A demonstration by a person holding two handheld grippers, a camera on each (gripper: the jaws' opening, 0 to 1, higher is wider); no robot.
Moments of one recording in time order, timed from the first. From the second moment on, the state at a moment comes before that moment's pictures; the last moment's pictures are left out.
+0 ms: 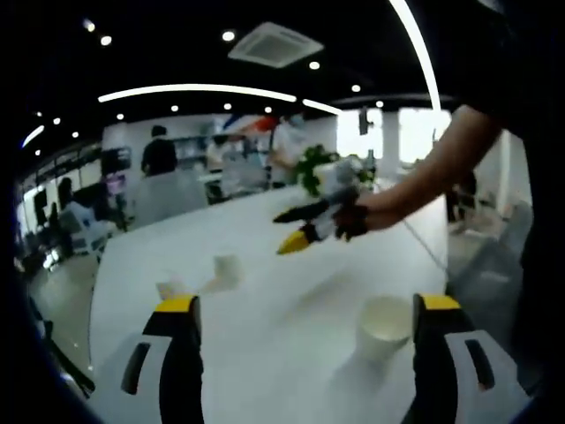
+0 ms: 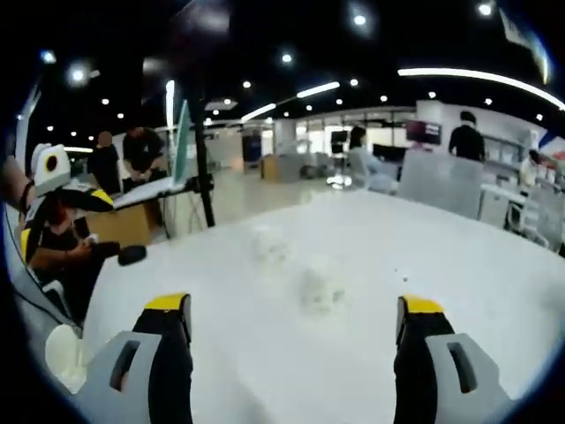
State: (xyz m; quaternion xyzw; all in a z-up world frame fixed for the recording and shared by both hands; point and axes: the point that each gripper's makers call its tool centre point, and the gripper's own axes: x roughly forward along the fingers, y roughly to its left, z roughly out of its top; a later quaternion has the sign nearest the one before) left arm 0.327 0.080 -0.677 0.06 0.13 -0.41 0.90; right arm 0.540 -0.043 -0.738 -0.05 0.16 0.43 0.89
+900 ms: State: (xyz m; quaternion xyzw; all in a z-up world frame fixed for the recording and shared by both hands) left arm 0.312 0.090 -0.709 0.04 0.17 -0.36 0.92; right arm 0.603 0.004 -0.778 -0.04 0.14 0.39 0.91
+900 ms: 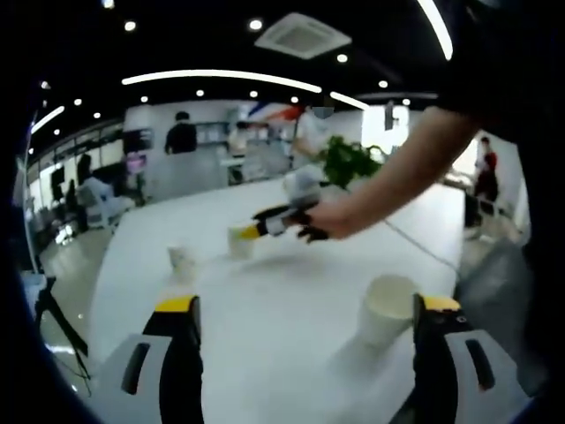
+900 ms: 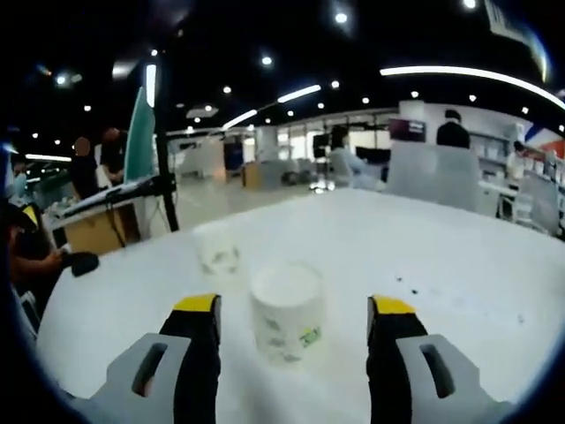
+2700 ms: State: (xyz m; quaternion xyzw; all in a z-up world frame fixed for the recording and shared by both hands) left arm 0.318 0.077 -0.648 0.05 0.14 -0.41 0.90; right arm 0.538 0.000 -0.671 0.05 0.11 0.42 0.90
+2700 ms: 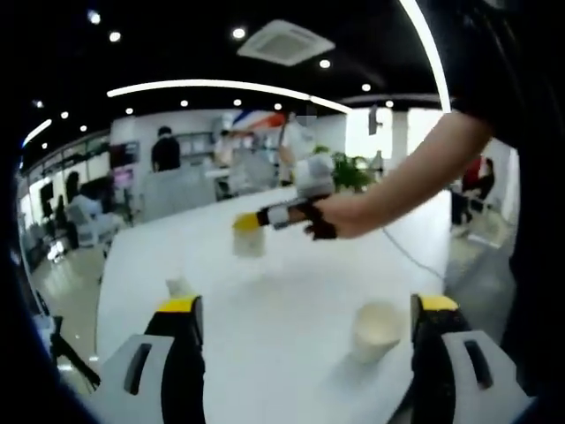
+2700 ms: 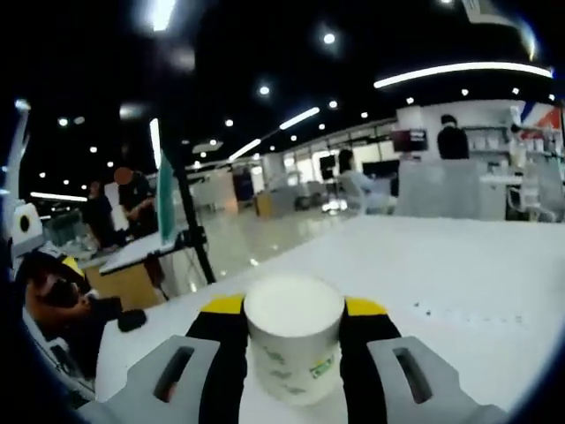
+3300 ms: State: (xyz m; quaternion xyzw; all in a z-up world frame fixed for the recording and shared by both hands) left arm 0.313 0.053 -0.633 0.07 0.13 -0.47 0.87; right arm 0.459 -0.042 -0.625 0.14 0.08 0.37 0.91
